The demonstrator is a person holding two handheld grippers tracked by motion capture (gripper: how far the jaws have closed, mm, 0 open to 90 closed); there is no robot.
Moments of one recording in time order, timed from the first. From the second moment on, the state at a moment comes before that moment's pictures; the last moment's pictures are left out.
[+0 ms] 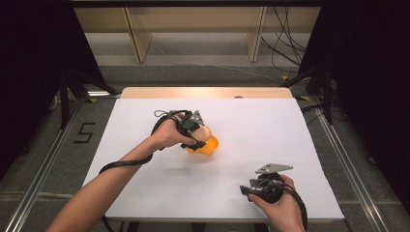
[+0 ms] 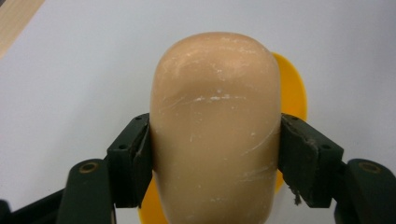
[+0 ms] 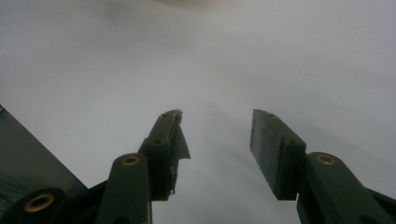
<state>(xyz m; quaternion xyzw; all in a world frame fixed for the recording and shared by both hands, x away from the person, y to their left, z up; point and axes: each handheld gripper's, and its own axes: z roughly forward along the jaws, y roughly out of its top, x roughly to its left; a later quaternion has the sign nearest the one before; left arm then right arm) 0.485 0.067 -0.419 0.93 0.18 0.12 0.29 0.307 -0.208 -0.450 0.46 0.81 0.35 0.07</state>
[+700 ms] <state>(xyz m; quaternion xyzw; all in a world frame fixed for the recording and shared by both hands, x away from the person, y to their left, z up) 0.487 0.061 -0.416 0.93 0.17 0.14 0.29 0.307 -0.208 -0.450 0.46 0.81 0.35 0.07</state>
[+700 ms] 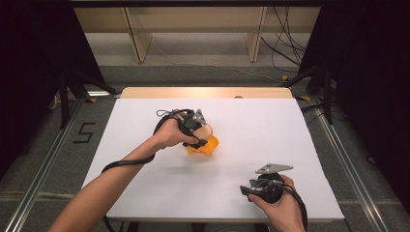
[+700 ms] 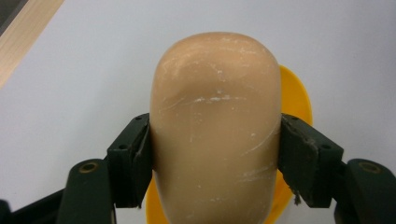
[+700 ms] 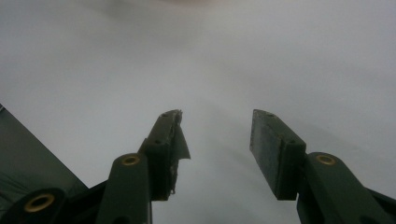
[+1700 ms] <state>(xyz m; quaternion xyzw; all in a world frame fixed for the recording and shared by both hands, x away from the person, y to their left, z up) 0.488 0.055 -0.423 0.95 0.16 0.12 0.25 0.307 -0.208 -0.450 0.46 0.81 0.35 0.07</state>
